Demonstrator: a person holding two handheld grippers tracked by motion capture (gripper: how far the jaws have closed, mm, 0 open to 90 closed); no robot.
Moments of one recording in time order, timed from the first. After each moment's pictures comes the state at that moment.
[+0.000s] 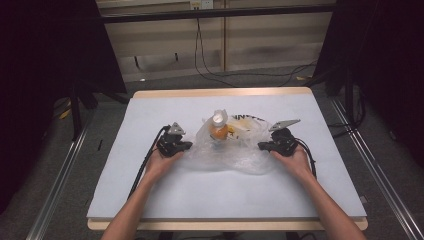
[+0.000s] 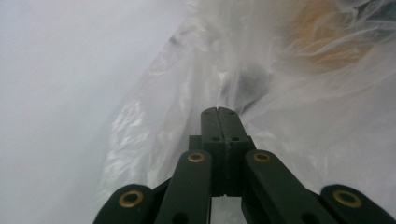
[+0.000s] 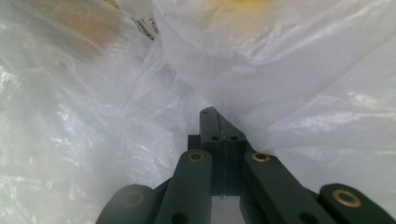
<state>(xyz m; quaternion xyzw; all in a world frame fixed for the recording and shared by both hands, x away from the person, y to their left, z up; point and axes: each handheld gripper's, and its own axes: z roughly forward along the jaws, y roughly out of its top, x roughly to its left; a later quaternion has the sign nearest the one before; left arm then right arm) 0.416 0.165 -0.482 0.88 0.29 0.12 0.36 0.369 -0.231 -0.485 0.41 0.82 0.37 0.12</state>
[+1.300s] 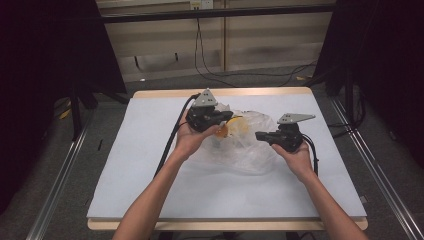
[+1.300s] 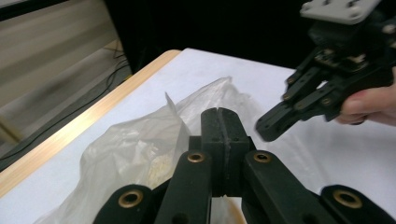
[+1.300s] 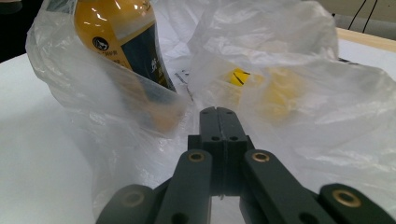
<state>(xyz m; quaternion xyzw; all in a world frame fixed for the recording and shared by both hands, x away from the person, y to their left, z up) 0.404 0.065 -0.357 0.83 0.17 0.13 0.51 0.353 -0.229 -0.437 0.38 0.77 0.50 0.13</state>
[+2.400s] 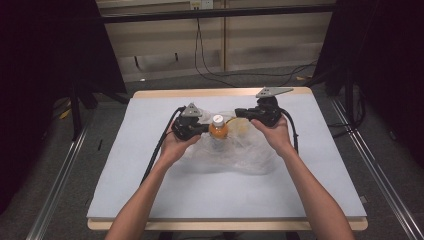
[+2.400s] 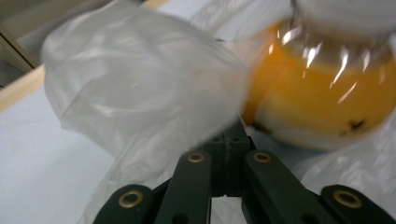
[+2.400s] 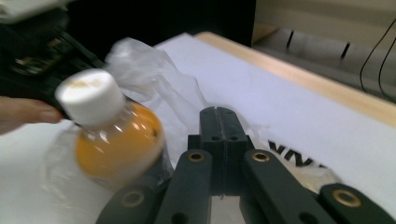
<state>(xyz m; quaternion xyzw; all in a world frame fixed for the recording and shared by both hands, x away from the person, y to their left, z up) 0.423 0.102 -0.426 0.88 0.22 0.12 0.41 0.417 -0.175 -0.402 0.35 0.78 0.51 0.12</state>
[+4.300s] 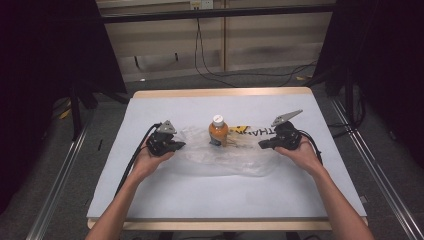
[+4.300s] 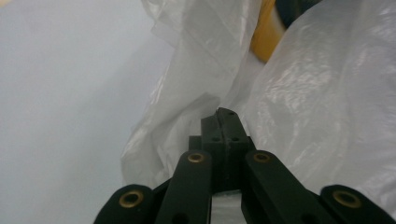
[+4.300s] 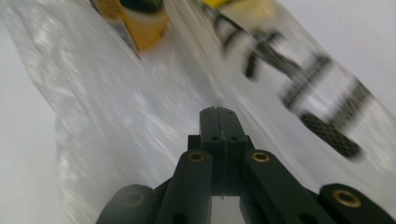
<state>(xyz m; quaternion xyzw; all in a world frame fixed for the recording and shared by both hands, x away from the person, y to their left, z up) 0.399 0.179 -0.440 0.89 0.23 0.10 0.38 0.378 -0.233 -0.450 0.34 0.86 0.38 0.06</state>
